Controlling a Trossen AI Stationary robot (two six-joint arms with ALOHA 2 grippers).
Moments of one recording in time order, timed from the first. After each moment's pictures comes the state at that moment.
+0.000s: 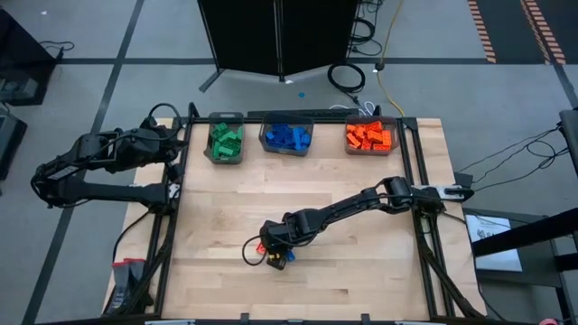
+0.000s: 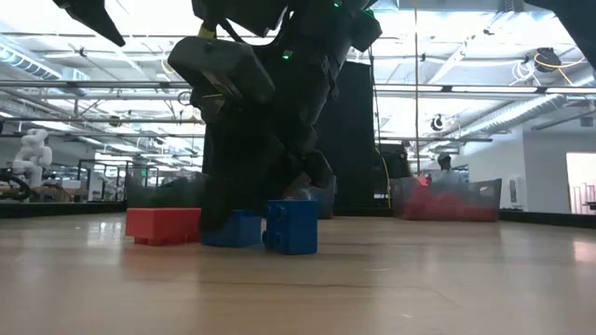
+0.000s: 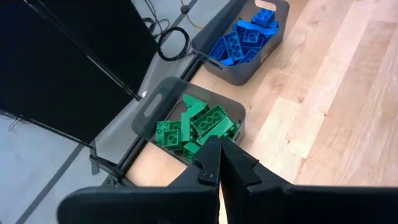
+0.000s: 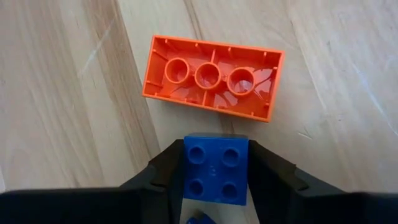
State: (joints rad) left arm 0.18 0.69 1.15 -1.27 -0.47 -0.07; right arm 0.24 2.30 1.76 -0.57 -0.04 0.65
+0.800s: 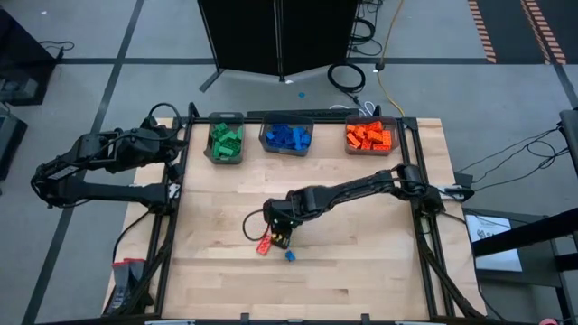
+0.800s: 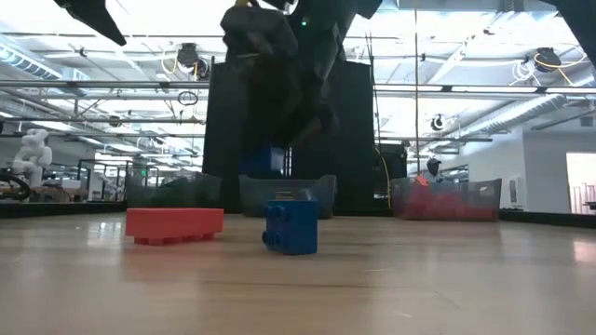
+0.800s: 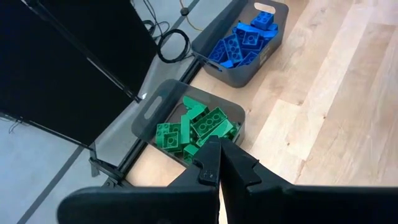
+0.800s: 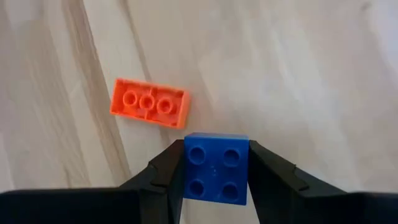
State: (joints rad) left arm 0.18 0.69 1.15 -1.26 -0.47 -0.06; right arm 0.15 2.14 1.75 -0.71 -0.02 0.54
